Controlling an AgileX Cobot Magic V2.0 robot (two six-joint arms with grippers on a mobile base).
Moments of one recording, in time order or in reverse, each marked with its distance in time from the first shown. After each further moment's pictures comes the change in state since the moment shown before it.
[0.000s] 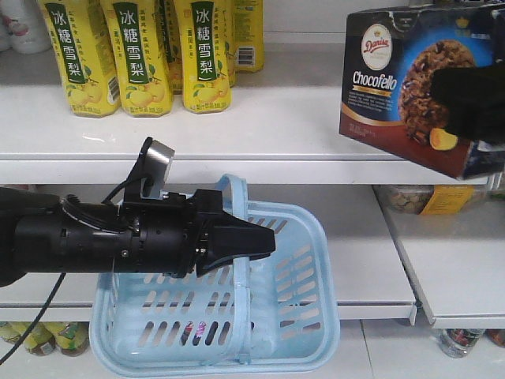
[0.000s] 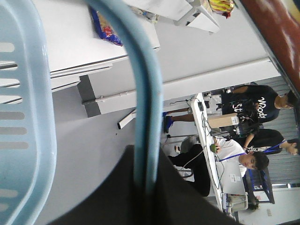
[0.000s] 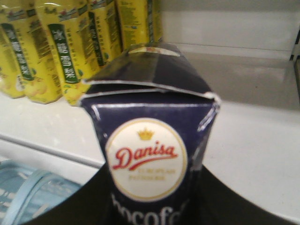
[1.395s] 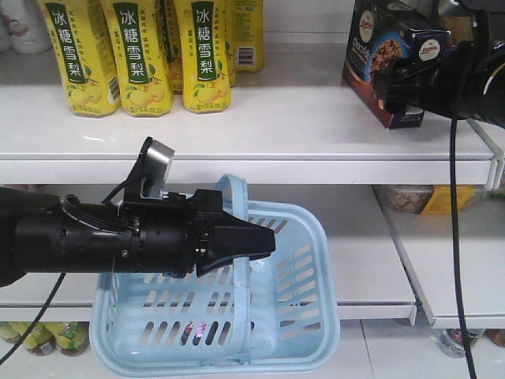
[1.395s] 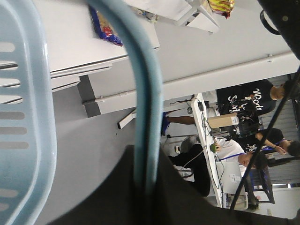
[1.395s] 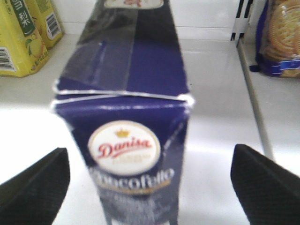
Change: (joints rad) left arm 0.000 0.000 0.000 0.000 0.000 0.000; right arm -0.209 0.408 -0.061 -0.135 -0.258 0.084
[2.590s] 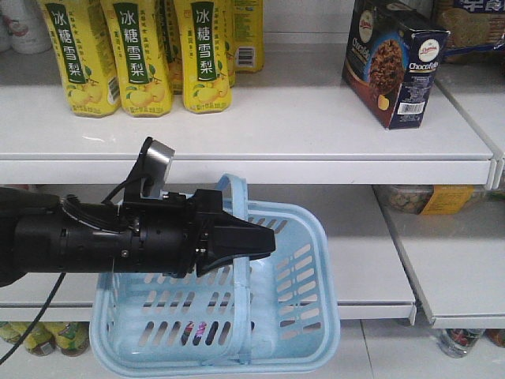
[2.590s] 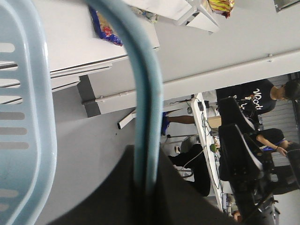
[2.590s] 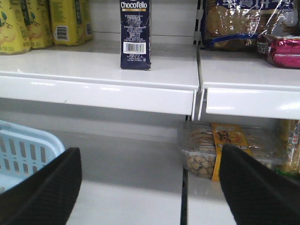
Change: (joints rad) left arm 0.000 0.000 0.000 0.000 0.000 0.001; right arm 0.000 -1.165 0.872 0.001 -0.012 -0.078
